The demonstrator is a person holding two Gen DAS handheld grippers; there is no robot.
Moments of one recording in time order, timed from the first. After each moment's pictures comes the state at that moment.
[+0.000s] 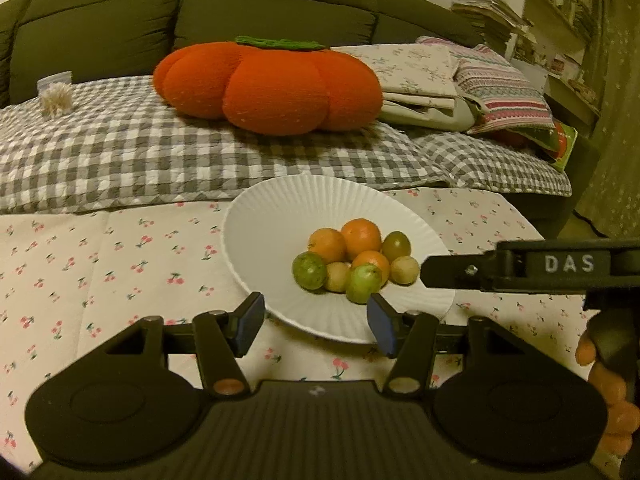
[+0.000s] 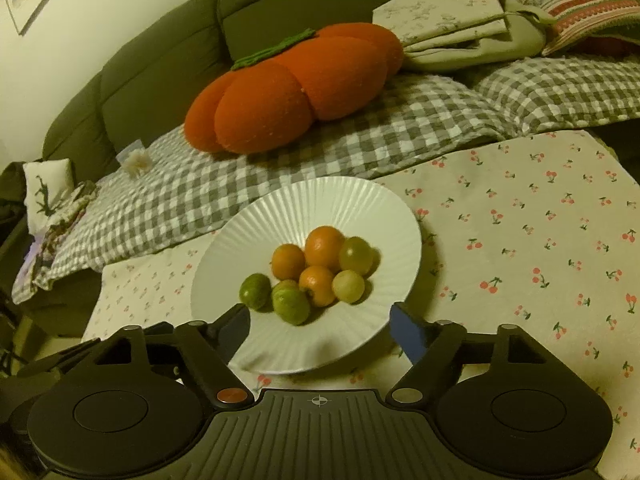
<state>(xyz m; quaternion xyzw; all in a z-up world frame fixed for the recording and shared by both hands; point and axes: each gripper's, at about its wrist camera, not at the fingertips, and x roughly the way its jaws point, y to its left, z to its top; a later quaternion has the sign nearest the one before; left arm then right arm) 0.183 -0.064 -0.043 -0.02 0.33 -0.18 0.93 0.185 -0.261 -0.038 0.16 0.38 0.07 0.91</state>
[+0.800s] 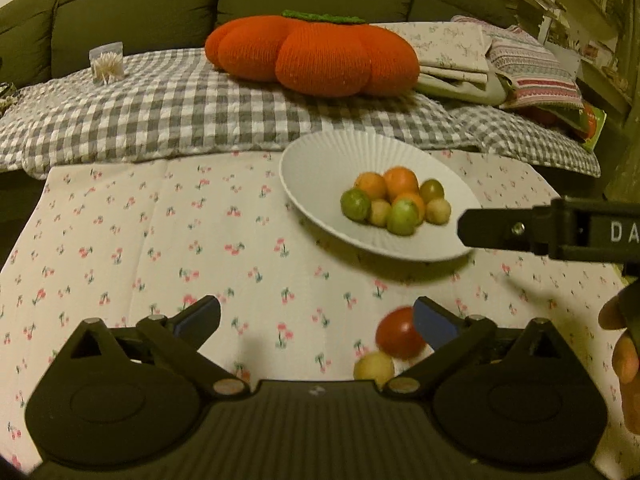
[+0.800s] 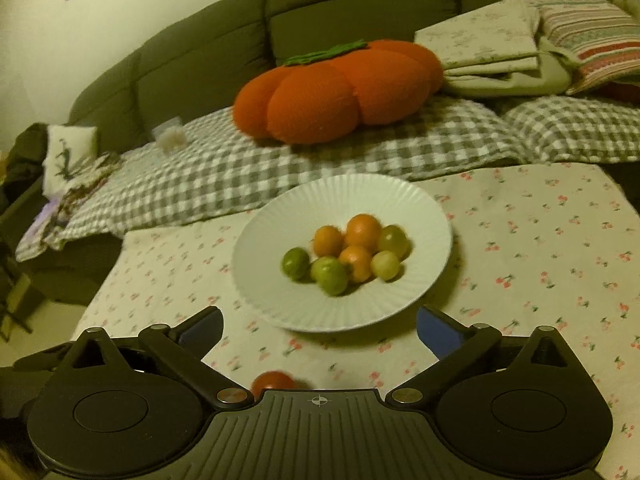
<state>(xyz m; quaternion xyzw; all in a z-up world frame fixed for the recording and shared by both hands) 0.135 -0.043 -0.054 -0.01 0.36 -0.12 0.92 0.145 -0.230 -0.027 0.10 0.35 0.10 0.92</state>
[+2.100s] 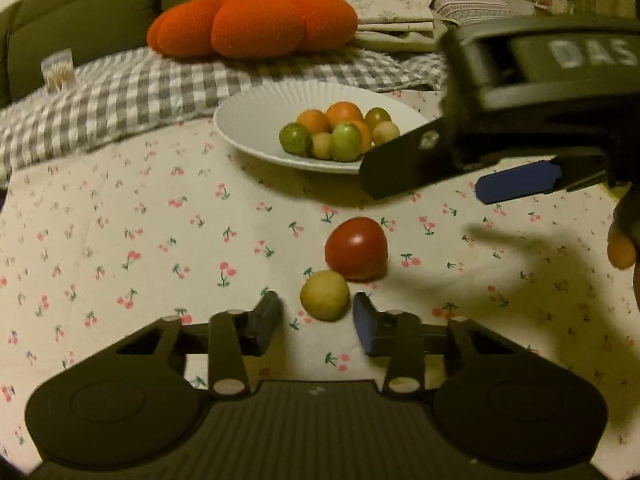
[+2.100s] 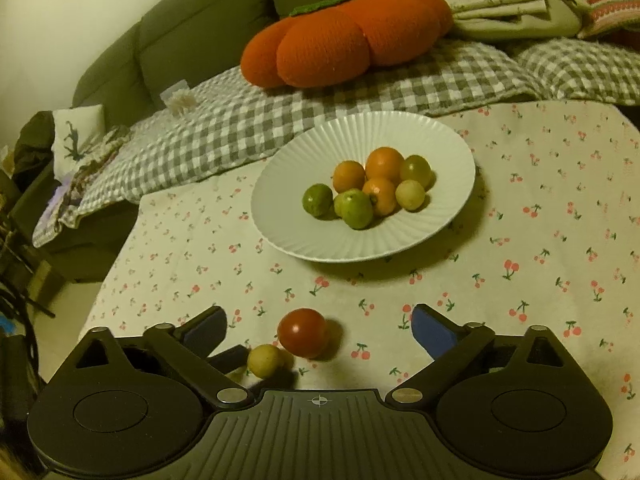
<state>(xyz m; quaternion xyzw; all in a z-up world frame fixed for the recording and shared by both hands) 0.110 -0.077 -0.093 0.06 0.36 -0.17 0.91 0.137 -0.223 -0.047 0.14 0.41 0.12 0.89</state>
